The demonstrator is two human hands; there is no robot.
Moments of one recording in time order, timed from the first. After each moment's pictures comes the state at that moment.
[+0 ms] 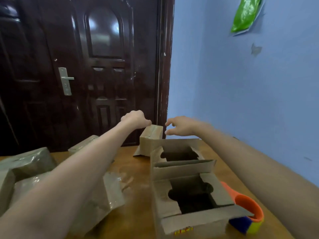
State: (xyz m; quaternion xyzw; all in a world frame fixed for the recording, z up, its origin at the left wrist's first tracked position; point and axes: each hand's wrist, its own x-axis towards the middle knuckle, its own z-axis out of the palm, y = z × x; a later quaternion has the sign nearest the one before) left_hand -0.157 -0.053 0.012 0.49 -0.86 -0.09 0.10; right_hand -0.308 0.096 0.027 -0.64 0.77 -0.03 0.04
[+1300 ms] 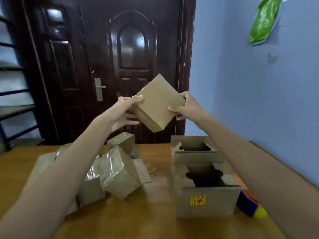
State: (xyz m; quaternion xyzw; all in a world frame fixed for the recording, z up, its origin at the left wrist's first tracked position) left_hand 0.034 0.047 0.078 0.30 -0.66 -0.58 0.37; right_hand -0.222 0.137 0.077 -0.57 0.62 -0.51 0.19
